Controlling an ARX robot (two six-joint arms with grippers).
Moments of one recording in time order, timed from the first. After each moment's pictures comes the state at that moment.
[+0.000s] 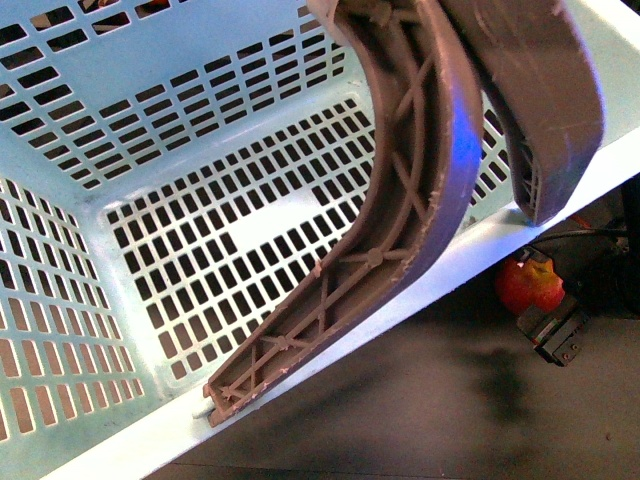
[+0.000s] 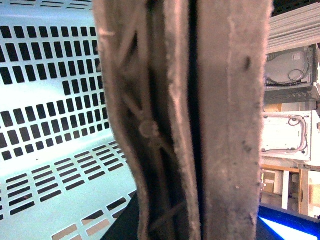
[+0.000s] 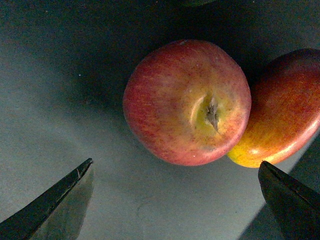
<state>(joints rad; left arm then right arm) -0.57 1.34 1.03 -0.24 0.09 -1.02 0.04 2.35 0.92 0.46 0.11 -0.78</state>
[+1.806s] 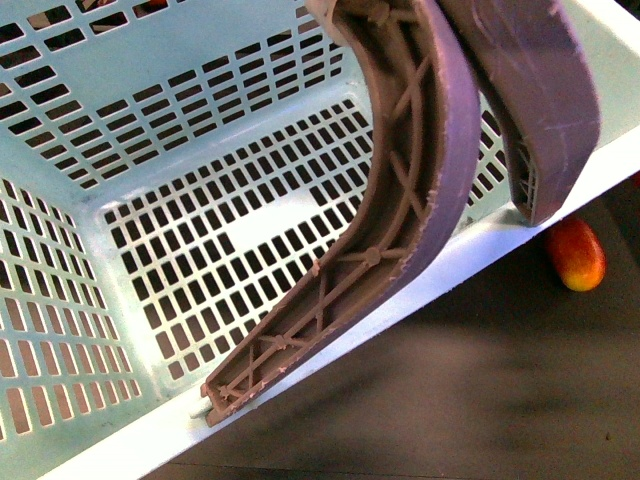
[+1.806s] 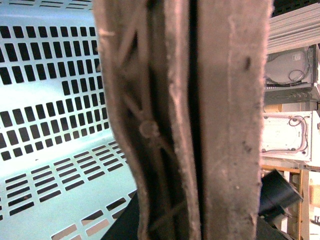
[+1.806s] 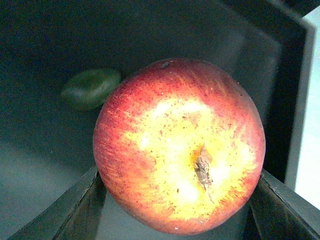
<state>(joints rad) -0.57 1.34 1.03 -0.24 0.09 -1.02 -0.15 1.72 0.68 0.42 -0.14 -0.60</state>
